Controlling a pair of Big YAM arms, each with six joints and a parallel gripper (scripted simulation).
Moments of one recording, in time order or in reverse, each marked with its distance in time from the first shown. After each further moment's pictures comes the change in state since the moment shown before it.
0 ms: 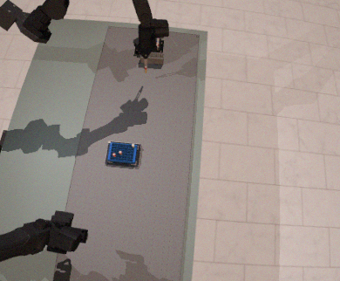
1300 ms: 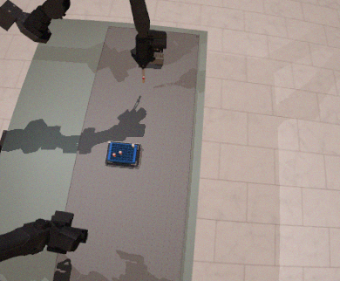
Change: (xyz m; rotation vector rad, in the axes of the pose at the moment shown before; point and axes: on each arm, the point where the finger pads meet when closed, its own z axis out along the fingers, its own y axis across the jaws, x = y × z) left arm 0.044 -0.039 0.002 0.002 0.004 0.002; right arm 0.000 0.000 0.000 0.000 0.000 0.000
